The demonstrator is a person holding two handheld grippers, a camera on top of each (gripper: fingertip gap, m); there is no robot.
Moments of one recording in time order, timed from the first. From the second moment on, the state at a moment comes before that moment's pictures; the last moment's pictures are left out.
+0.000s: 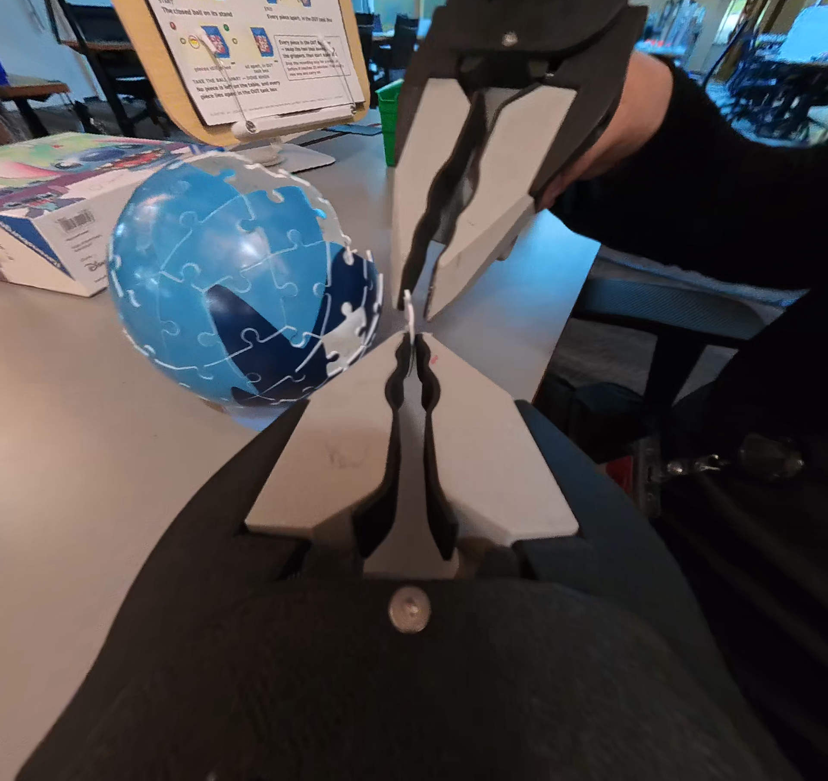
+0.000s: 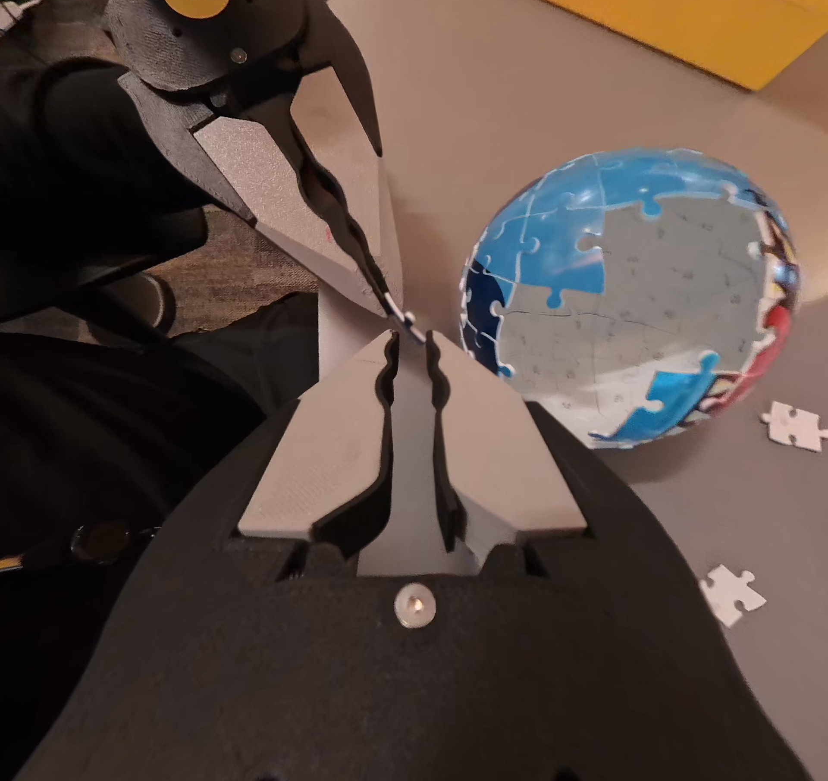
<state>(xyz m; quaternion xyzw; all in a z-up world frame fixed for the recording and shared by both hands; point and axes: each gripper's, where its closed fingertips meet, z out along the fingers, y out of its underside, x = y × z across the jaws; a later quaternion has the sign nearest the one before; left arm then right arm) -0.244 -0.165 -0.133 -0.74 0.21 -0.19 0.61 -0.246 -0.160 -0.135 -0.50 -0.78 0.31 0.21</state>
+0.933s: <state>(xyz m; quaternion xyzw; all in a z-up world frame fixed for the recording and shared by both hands) -0.264 -0.152 -0.139 -0.78 0.16 -0.28 0.54 -0.267 -0.147 -0.137 -0.48 -0.76 0.42 0.14</state>
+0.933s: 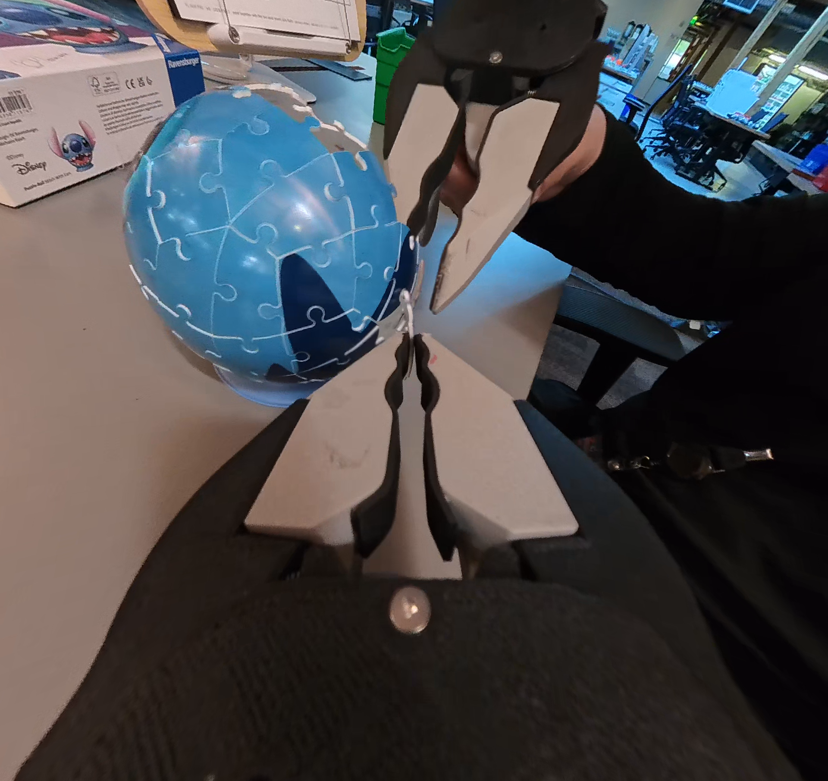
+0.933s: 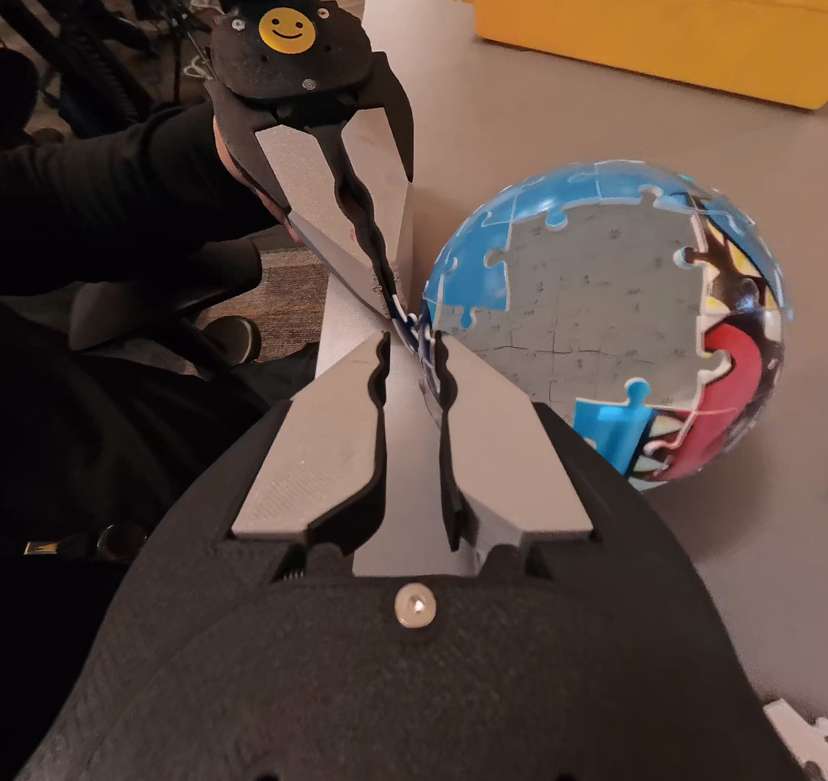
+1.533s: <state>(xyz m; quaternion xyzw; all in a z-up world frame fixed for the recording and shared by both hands) -0.269 -0.143 -0.143 -0.79 0.11 -0.29 0.53 -0.273 -0.145 -0.144 -0.47 -0.77 0.41 0.14</state>
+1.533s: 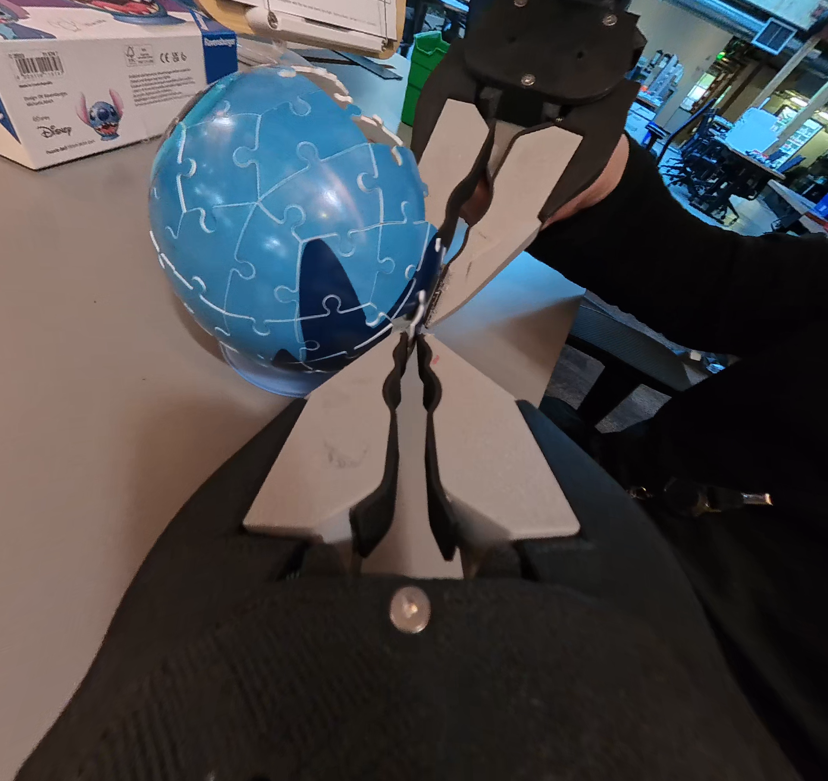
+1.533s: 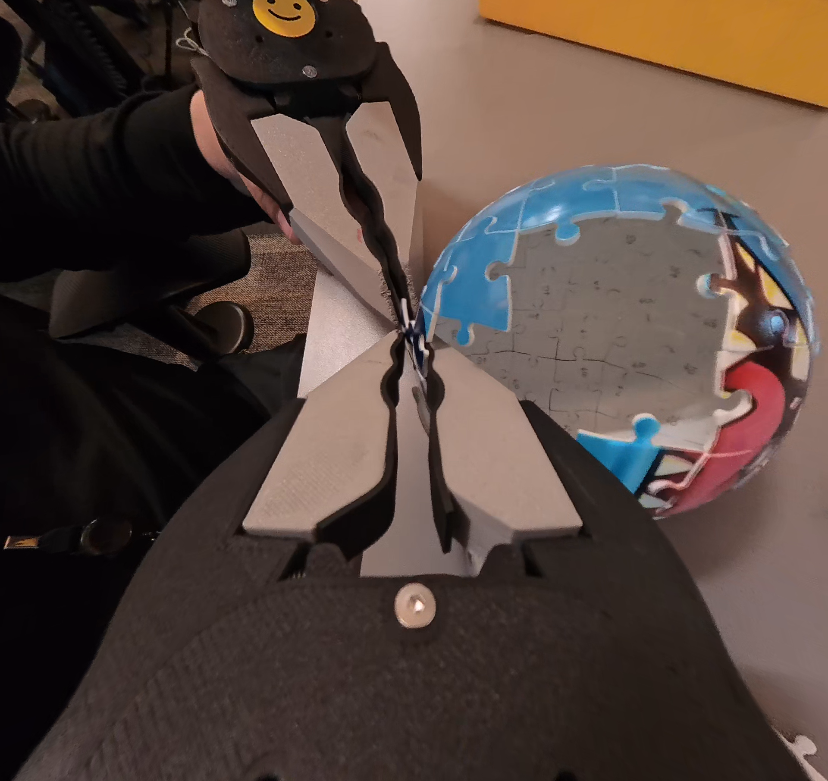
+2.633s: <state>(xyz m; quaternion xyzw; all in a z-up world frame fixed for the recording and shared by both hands) -0.270 -0.144 -0.144 -0.79 0.12 -0.15 0.58 -0.268 -0.145 -0.143 -0.47 -0.76 0.43 0.10</state>
